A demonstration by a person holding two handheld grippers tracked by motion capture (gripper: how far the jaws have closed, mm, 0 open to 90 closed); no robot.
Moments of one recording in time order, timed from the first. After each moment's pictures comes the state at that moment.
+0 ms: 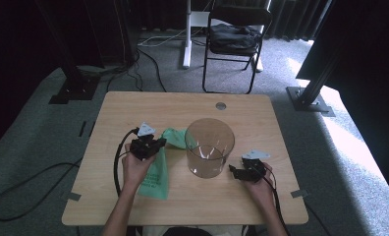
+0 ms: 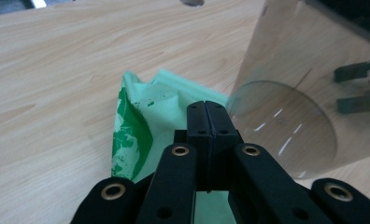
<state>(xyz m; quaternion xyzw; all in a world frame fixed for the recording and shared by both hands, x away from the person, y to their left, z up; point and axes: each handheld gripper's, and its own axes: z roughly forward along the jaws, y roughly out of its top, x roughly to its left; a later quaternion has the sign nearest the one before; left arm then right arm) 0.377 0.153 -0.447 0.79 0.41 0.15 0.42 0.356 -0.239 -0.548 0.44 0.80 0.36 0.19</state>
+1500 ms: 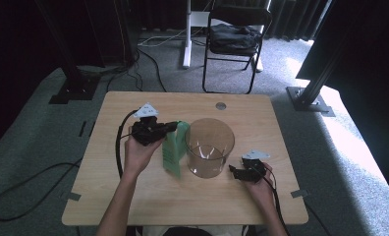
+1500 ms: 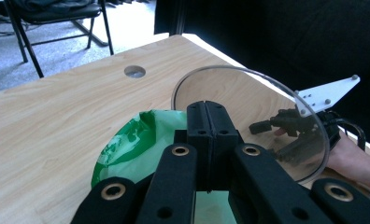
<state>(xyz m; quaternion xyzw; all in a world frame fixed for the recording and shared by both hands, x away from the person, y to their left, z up) 0.375 0.137 -0.364 0.79 0.34 0.12 0.50 0.355 -0.239 -0.548 0.44 0.80 0.36 0.19</state>
